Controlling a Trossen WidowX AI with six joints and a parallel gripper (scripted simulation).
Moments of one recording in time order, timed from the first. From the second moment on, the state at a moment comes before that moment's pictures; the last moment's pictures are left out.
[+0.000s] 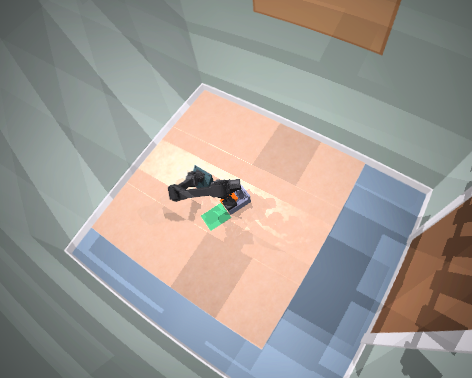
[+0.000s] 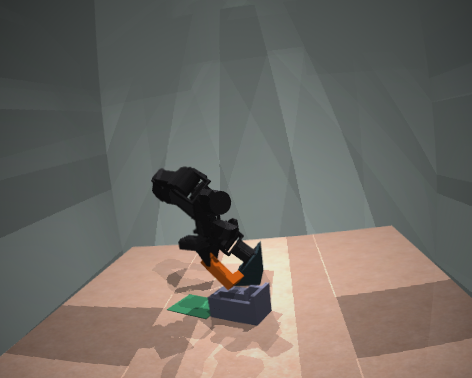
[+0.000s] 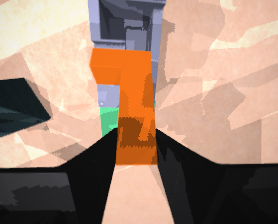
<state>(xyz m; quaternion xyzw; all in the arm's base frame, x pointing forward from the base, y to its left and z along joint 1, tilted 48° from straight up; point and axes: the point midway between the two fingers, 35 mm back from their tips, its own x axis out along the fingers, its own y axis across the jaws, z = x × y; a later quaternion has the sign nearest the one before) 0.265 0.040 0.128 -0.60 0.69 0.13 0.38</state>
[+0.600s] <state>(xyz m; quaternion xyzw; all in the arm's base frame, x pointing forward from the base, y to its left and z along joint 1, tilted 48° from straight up) 0.234 -0.002 0.173 -0.61 0.67 0.14 0.40</state>
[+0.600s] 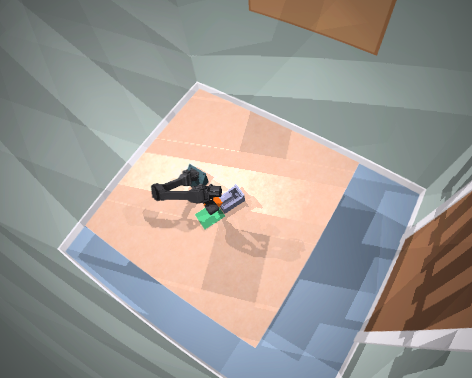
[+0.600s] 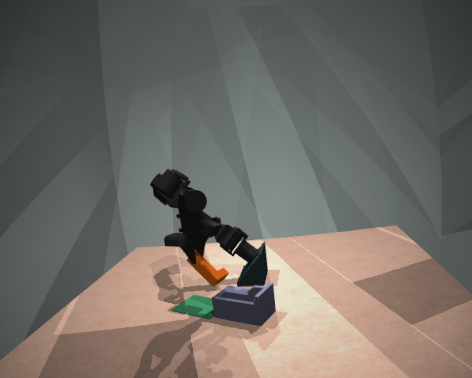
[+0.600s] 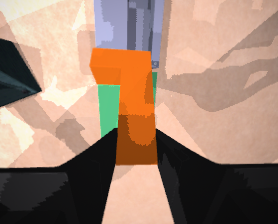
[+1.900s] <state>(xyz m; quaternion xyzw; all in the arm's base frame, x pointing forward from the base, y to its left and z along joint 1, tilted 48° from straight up) 0.216 -0.053 0.174 -0.60 0.69 0.13 0.38</state>
